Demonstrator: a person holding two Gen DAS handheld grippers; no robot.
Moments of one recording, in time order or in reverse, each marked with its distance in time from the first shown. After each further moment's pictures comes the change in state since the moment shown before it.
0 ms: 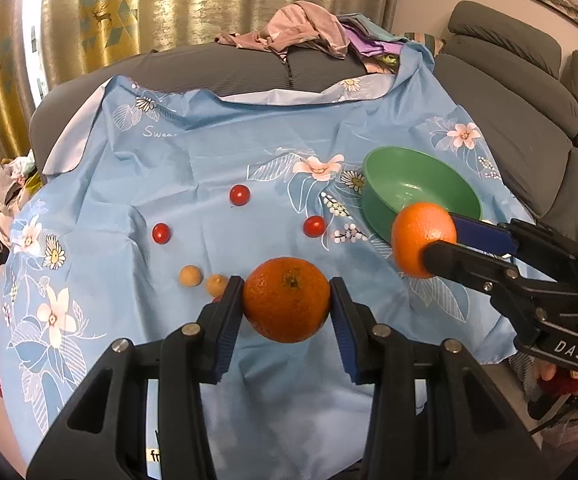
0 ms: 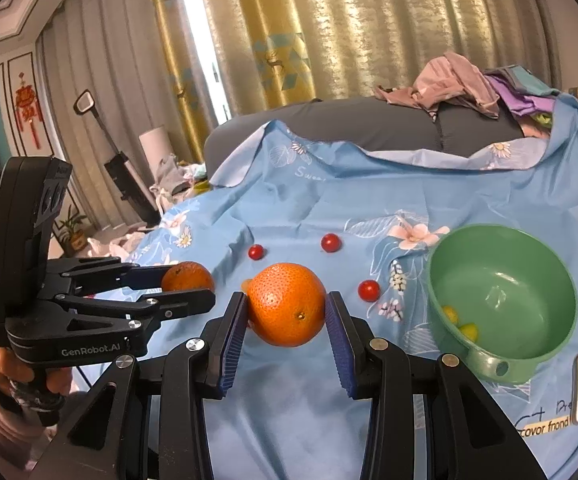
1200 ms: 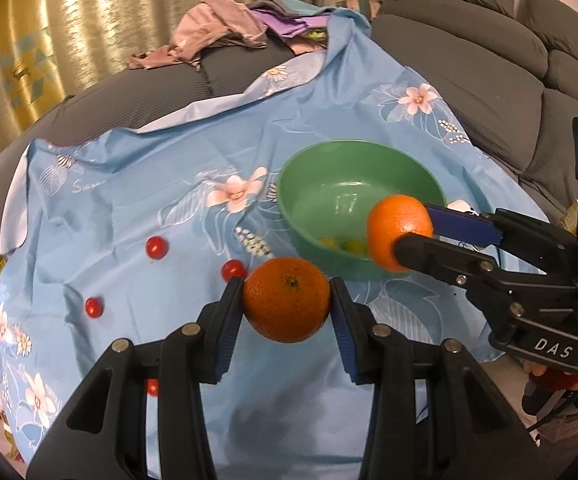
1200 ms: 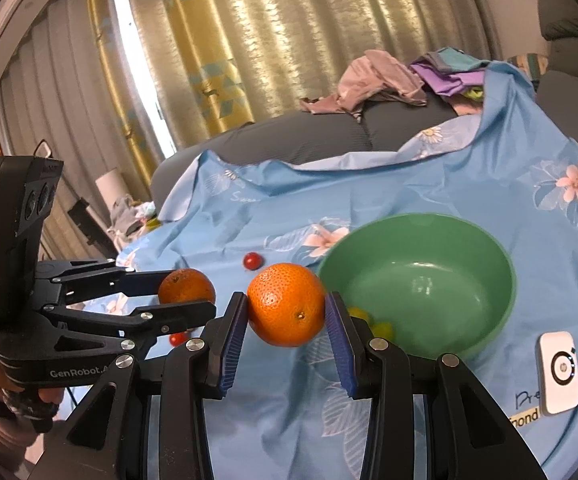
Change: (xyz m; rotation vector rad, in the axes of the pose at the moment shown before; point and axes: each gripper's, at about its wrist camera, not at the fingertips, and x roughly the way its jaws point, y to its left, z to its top) left arm 0.056 -0.090 0.050 0.230 0.046 -0.074; right arm -0.024 -0.083 -0.006 0.158 -0.079 -0.105
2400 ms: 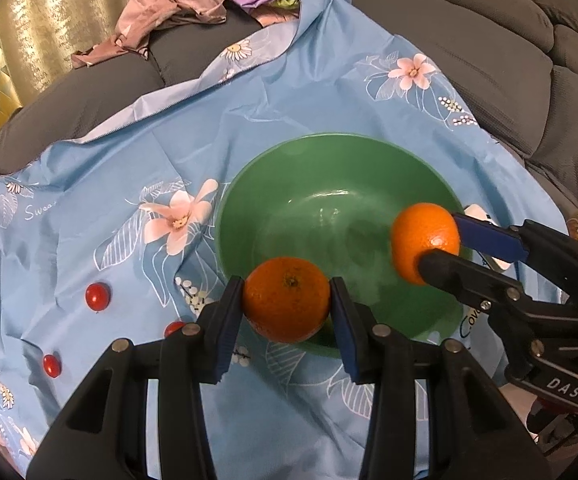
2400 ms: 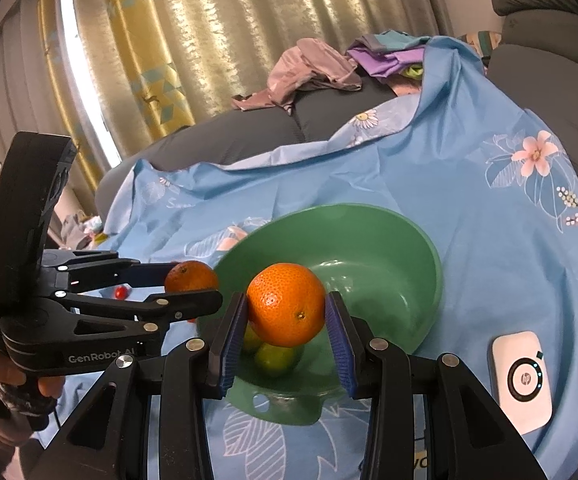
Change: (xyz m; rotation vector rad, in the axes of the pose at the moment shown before) left arm 0.093 -0.026 0.052 0.059 0.099 -0.043; right arm 0.017 -0.071 0.003 0.081 0.012 -0.131
